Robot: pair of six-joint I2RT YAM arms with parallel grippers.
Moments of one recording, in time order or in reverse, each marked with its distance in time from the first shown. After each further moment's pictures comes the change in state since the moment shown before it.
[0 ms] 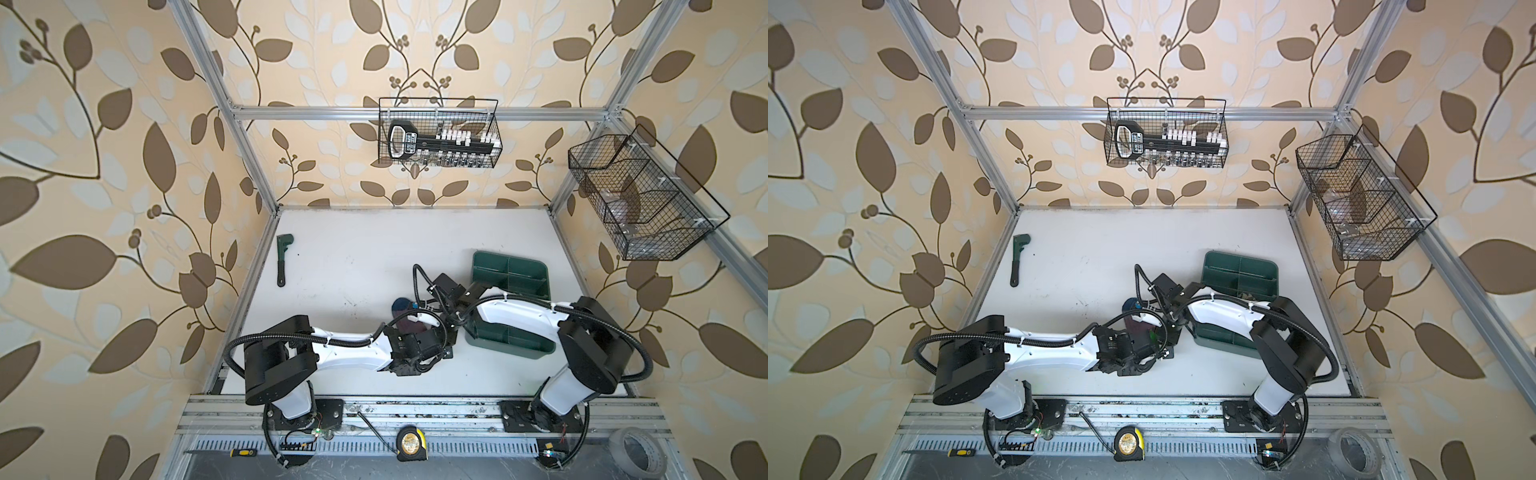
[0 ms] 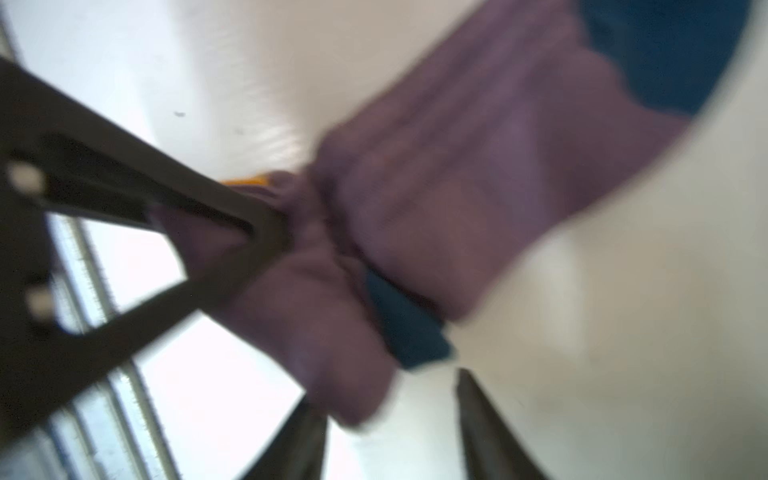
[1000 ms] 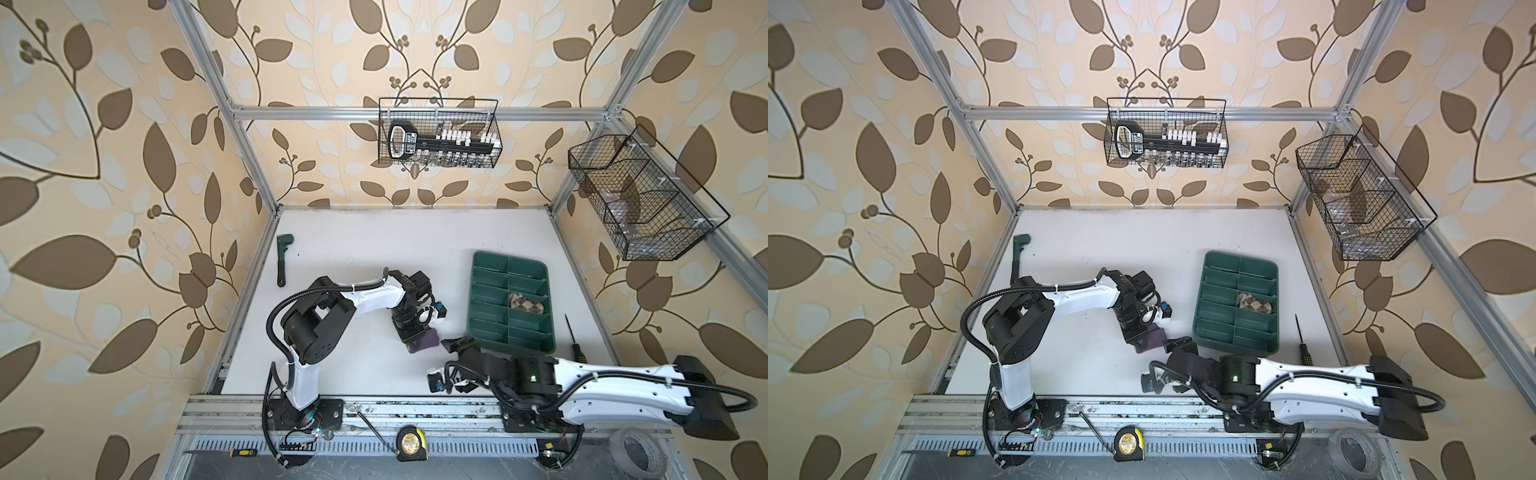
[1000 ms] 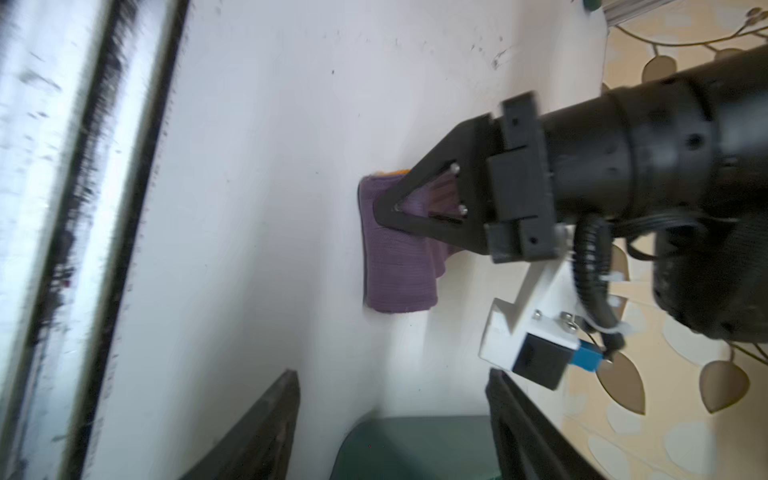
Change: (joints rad) left arm 0.381 0.328 0.406 -0.414 0.713 0.022; right arm 0.600 -0.561 -0.470 0.301 0.697 -0.364
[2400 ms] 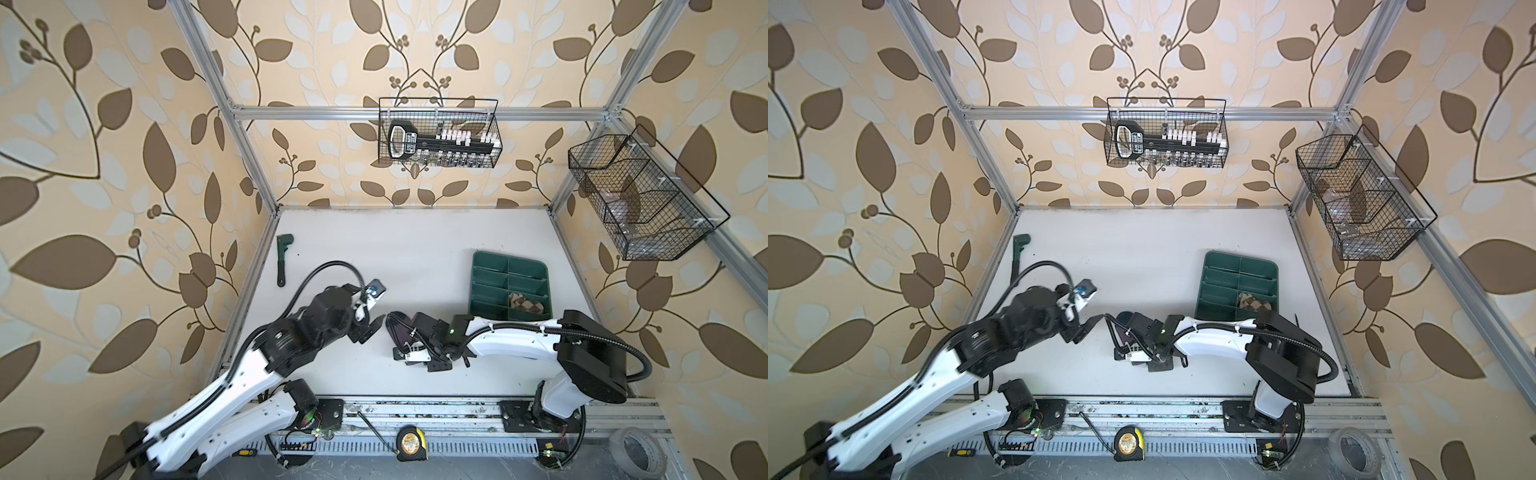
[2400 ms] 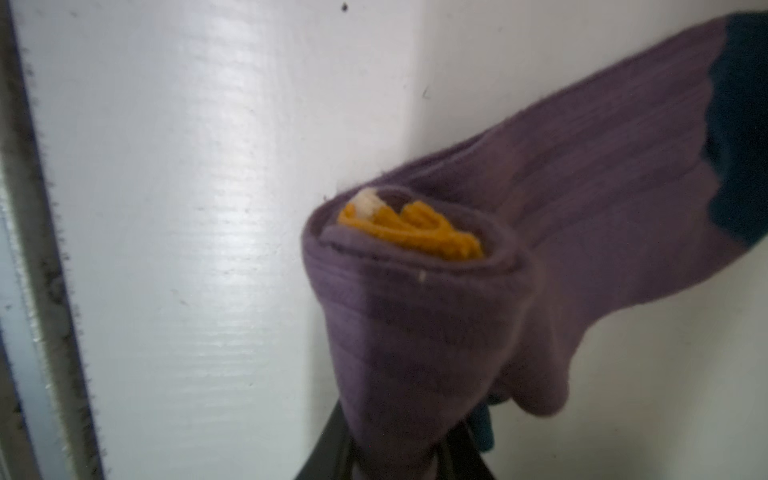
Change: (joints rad) left arm 0.006 -1.275 -0.442 0.229 -0.612 -0.152; right arm -0.261 0.652 0.455 -0.276 -0.433 0.165
